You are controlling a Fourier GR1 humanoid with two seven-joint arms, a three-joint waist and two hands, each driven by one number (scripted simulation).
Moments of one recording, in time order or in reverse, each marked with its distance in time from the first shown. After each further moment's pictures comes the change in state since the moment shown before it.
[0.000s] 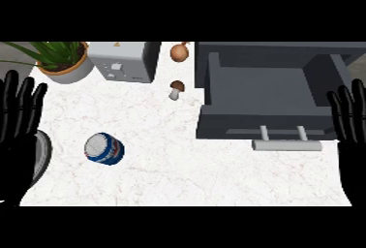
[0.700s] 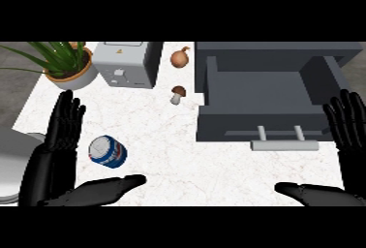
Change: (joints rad) left arm 0.073 -0.128 -0.213 0.007 -0.327 0.236 0.334; right arm 0.054 -0.016 -0.020 -0.002 0.007 -0.014 0.203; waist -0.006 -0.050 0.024
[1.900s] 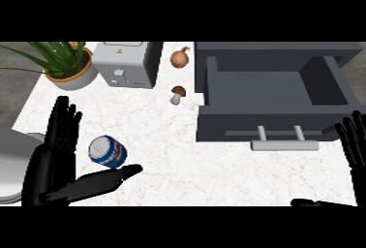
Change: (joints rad) left arm 0.014 -0.013 0.025 0.032 -0.008 0.079 0.091; right arm 0.139 0.019 -0.102 0.033 -0.048 0.113 -0.123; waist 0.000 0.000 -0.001
